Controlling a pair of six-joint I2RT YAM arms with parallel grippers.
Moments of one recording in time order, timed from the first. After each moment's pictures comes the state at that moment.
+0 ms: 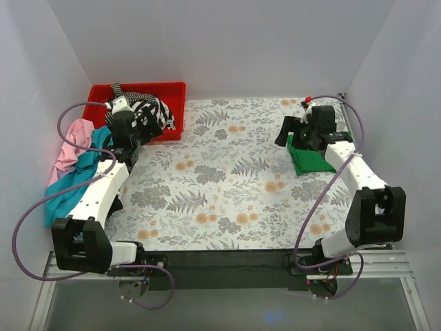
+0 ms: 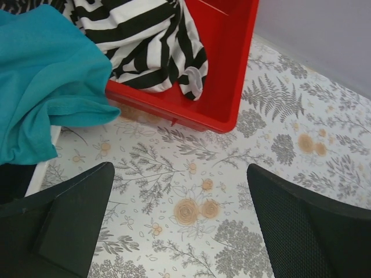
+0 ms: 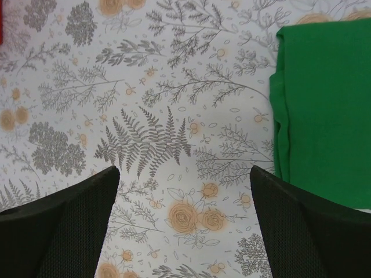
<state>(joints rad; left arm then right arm) -0.10 1.28 1.03 -0.17 -0.14 -0.47 0.14 1.46 1.14 -0.39 -0.24 0.26</state>
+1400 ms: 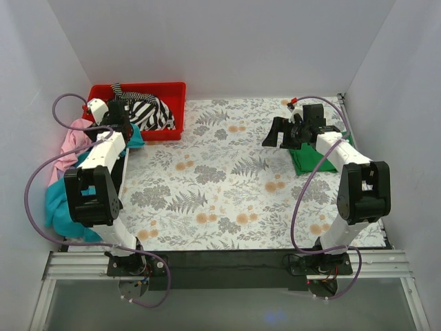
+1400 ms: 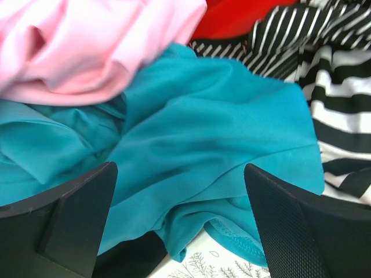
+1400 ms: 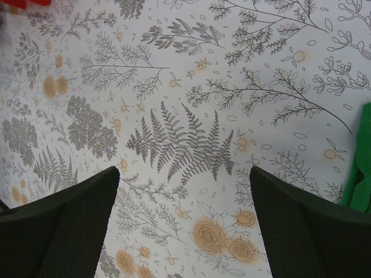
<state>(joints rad) 0.07 1.69 1.29 -0.32 -0.74 -0.55 0.14 1.70 1.22 -0.34 -0.53 0.24</state>
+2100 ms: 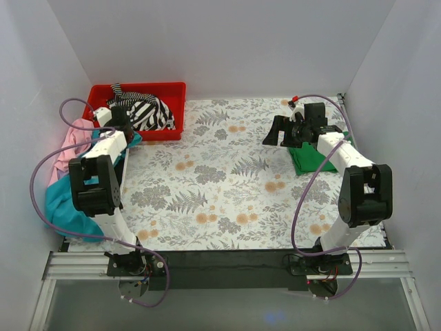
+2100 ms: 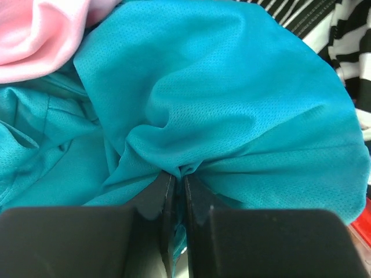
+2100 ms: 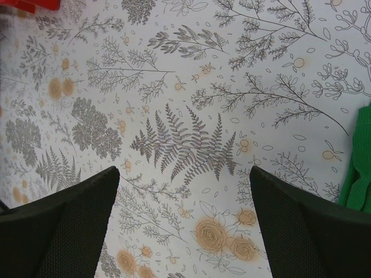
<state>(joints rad) 0.09 1.82 1.29 -0.34 -0.63 -0.56 0.14 1.67 1.22 -0.34 -0.52 0.23</state>
